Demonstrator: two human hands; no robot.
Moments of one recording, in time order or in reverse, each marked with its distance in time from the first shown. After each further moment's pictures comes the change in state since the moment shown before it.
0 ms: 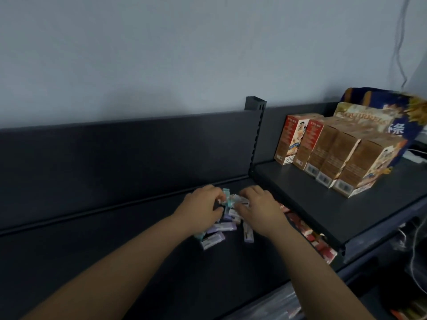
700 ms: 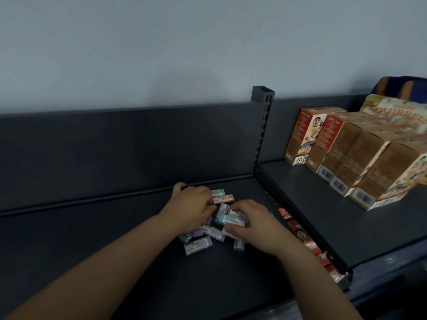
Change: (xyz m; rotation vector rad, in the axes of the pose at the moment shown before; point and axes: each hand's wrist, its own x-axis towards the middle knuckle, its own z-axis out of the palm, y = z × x) left_hand 0.023 -0.016 0.026 0.433 -0.074 -0.109; right_hand 0.009 0.042 0.013 0.263 -0.253 -0.215
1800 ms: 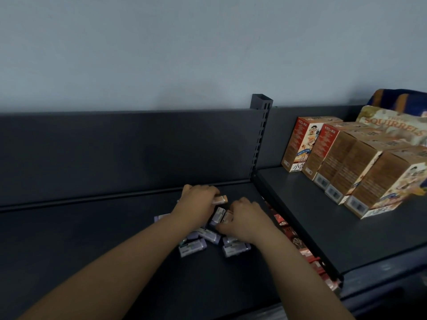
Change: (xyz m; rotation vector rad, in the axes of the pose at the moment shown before) left_hand 0.023 0.024 0.004 -0.052 0.127 -0.092; right_hand 0.024 -0.024 -0.004 -0.285 -0.096 0.180
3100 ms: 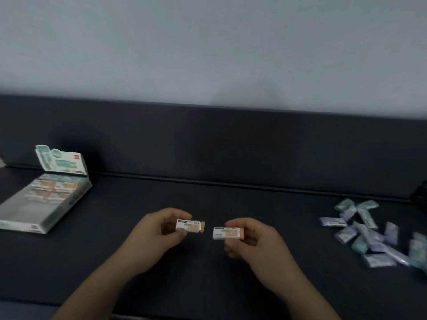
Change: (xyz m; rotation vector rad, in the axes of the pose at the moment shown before) left_hand -0.337 -0.274 -0.138 -0.836 0.164 -0.560; right_hand -0.087 -0.317 0.096 1.035 -0.186 -0.282
